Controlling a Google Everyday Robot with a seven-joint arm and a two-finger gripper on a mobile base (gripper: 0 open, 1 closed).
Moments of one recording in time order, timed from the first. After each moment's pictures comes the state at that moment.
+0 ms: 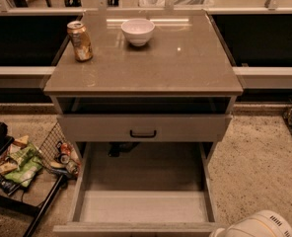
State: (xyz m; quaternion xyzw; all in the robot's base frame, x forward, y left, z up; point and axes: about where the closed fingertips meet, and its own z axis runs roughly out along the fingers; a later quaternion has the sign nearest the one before) arm 0.252 -0.169 0.516 -0.53 0.84 0.06 0.07
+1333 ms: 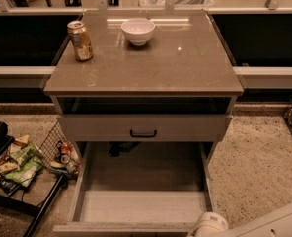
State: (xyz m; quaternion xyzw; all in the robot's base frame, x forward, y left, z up) arm 0.247 -0.095 0.363 -0.52 0.84 0.16 0.04
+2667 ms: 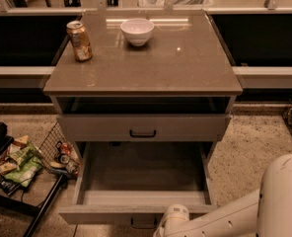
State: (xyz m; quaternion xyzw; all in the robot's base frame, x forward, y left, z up) arm 0.317 -0.032 0.256 -0.48 0.86 0.13 0.04
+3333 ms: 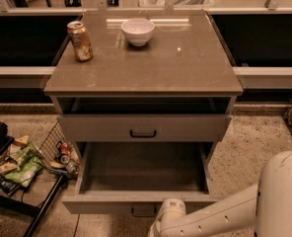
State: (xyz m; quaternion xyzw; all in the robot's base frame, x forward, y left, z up) arm 0.343 -0.023 0.266 -0.49 0.86 0.12 0.06
